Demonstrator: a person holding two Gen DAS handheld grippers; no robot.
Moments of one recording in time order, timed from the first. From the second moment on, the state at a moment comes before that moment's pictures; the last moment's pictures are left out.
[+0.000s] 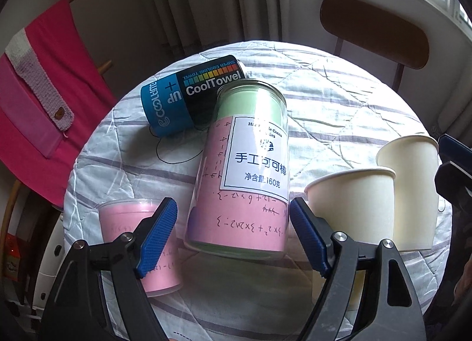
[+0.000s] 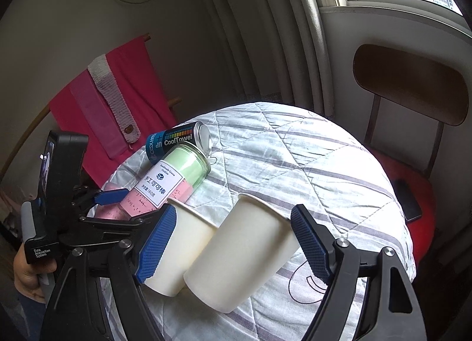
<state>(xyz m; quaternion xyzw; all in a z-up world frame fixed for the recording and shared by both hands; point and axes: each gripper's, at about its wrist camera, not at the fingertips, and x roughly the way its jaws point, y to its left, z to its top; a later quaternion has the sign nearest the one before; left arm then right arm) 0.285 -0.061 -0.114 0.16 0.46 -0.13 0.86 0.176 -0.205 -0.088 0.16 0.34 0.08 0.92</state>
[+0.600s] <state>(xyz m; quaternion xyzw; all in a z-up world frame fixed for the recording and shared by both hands) 0.259 -0.051 -0.101 0.14 0.45 -0.13 0.87 0.175 -0.200 -0.085 0.16 0.34 0.09 0.92</state>
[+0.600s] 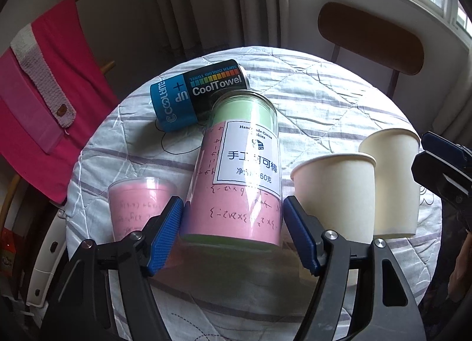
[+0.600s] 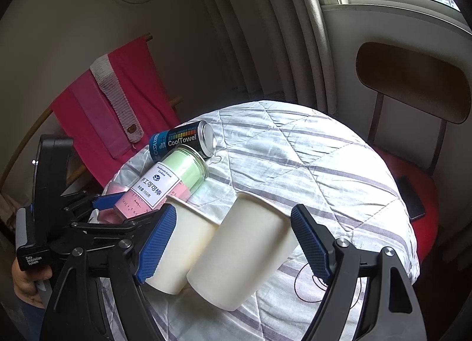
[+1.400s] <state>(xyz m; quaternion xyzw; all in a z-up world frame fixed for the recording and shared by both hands) 0.161 0.001 -0.107 0.07 0.45 -0.12 0.88 0.137 -0.144 -0.078 0.13 0.35 0.12 0.92</state>
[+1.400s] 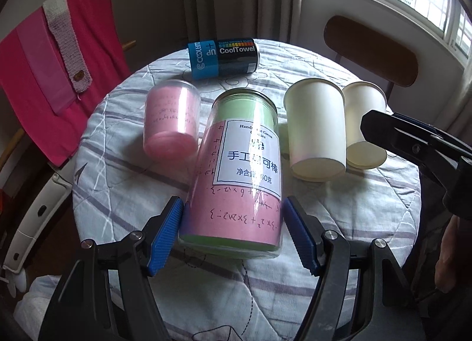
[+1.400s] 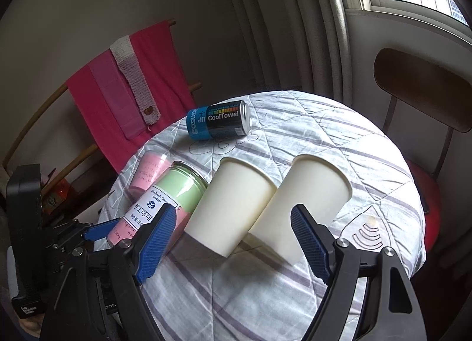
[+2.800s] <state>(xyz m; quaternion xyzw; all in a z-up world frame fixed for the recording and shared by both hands) 0.116 0.053 -0.116 0.05 0.42 -0.19 0.89 0.189 -0.065 -0.149 0.39 0.52 0.23 0.72</state>
